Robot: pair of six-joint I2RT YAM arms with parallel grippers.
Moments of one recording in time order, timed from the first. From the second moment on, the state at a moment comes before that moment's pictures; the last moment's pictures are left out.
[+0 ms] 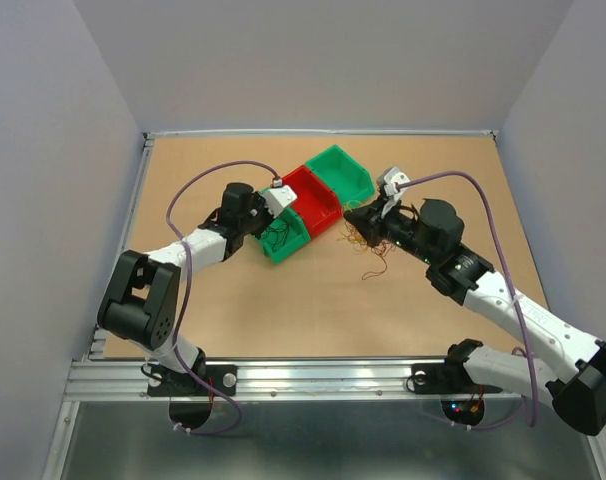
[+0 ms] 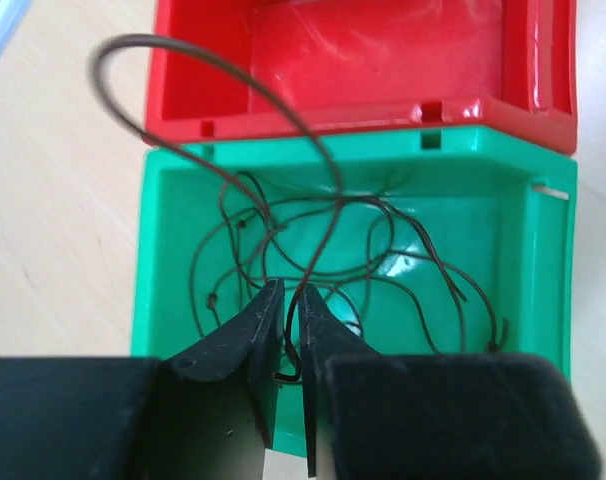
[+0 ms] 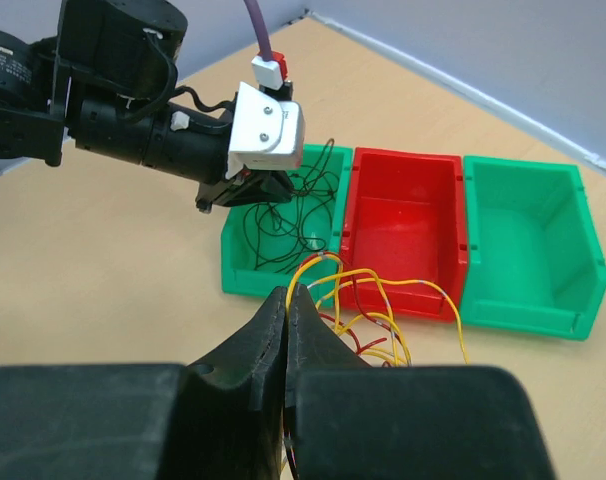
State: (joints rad) left arm -0.38 1.56 0.84 0.15 0.18 0.54; right arm 0.66 1.00 0.81 0.15 -0.21 0.04
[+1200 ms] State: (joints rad) left arm -0.48 1.27 0.72 0.06 0.43 0.62; right arm 0.66 1.11 0.87 0.05 -0.26 0.02
